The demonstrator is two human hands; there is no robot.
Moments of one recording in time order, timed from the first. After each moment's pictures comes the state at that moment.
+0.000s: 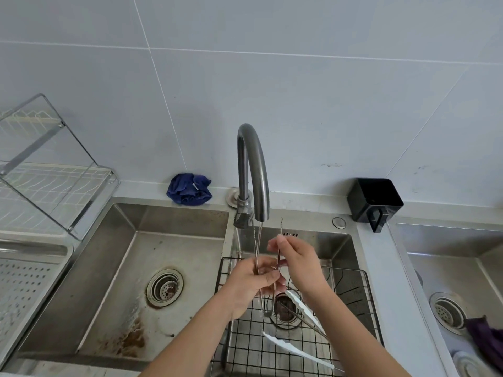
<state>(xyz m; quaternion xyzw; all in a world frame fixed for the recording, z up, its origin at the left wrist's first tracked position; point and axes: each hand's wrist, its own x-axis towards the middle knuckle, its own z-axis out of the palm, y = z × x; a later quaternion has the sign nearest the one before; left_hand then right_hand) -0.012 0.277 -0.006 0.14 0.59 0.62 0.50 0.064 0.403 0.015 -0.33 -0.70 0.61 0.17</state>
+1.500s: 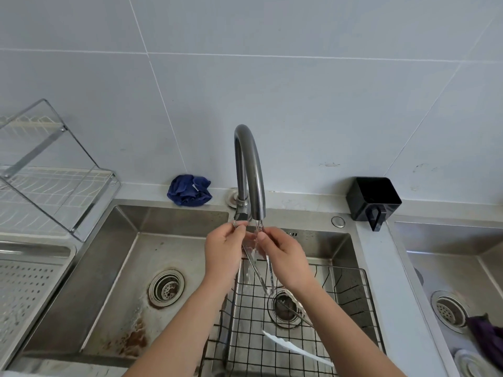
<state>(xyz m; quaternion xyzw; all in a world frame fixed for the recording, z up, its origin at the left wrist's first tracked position) -0.041 0.286 0.035 0.08 0.70 0.68 0.20 0.053 0.388 0.032 -0.25 -0.76 0.58 0.16</state>
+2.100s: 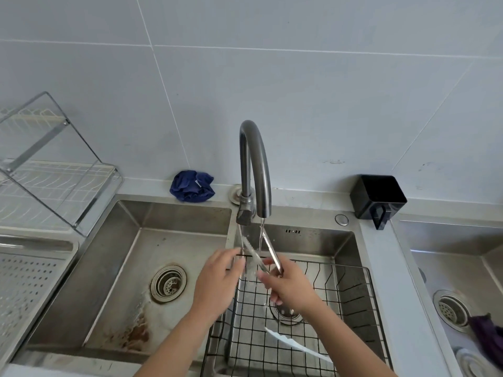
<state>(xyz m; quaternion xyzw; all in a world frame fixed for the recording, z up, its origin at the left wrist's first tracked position) -0.029 0.230 -0.014 0.26 0.87 0.38 0.16 0.081 0.386 -0.027 -0.28 -0.73 0.62 -0.02</state>
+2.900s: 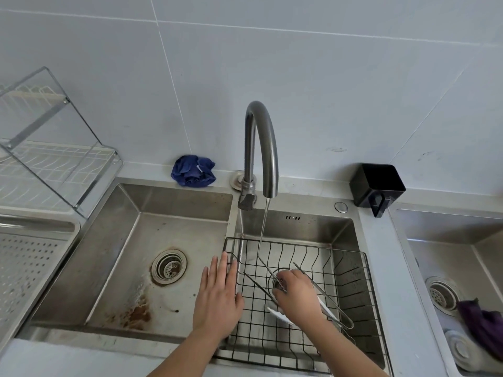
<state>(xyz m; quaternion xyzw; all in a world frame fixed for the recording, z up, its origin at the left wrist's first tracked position) 0.013 0.189 -0.106 0.37 0.92 0.06 0.09 0.120 0.366 -0.098 -0.34 -0.89 0.30 -0.05</state>
